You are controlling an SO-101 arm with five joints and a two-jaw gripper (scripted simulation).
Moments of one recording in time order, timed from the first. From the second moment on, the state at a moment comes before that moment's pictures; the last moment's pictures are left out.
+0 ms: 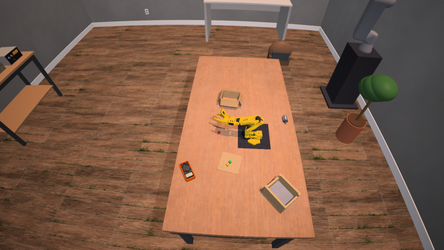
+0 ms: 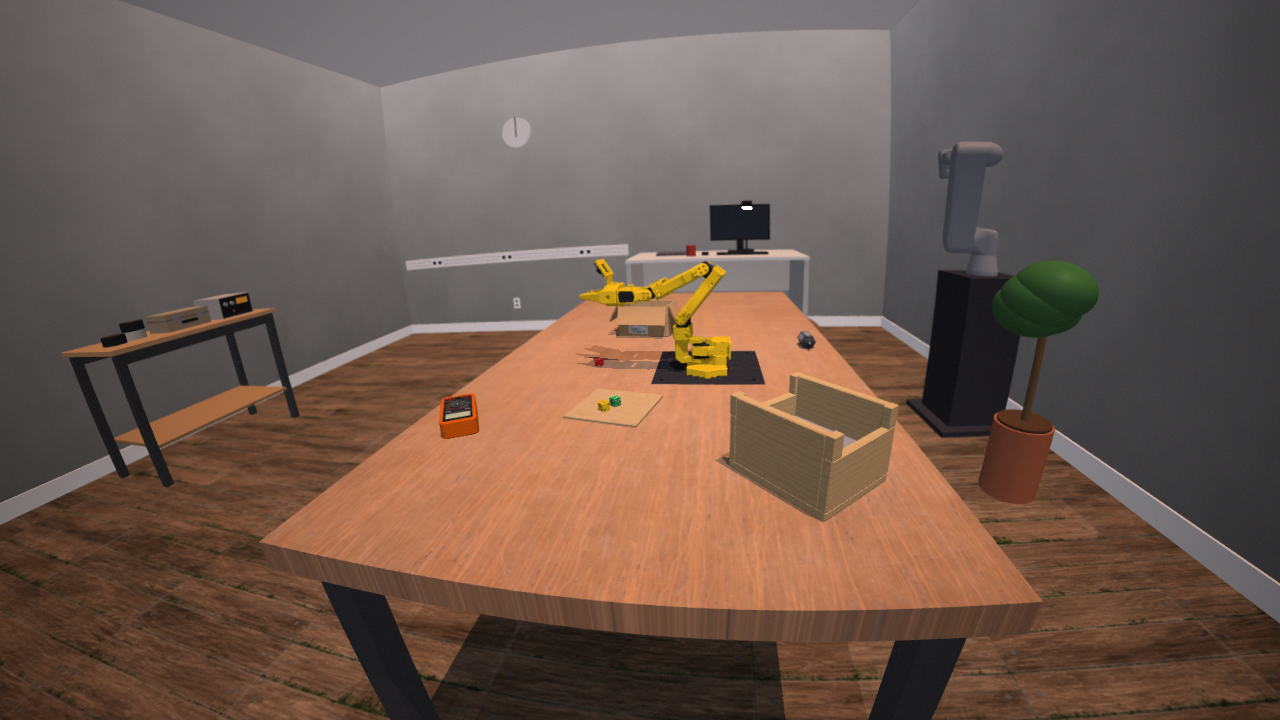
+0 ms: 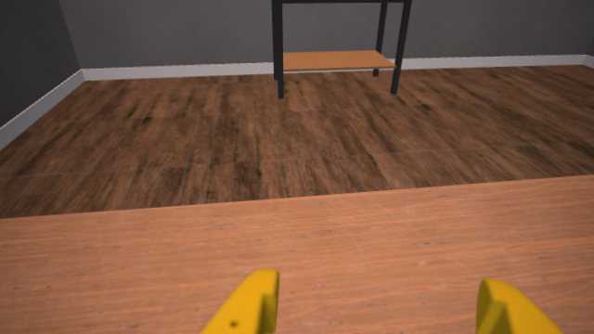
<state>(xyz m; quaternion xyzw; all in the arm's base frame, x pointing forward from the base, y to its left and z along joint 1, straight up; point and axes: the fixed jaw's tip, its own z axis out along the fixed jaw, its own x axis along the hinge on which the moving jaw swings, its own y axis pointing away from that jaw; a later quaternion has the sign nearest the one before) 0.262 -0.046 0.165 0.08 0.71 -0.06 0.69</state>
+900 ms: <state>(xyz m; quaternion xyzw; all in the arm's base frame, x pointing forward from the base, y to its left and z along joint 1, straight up) 0.282 -0.046 0.156 0.14 0.88 -0.02 0.45</state>
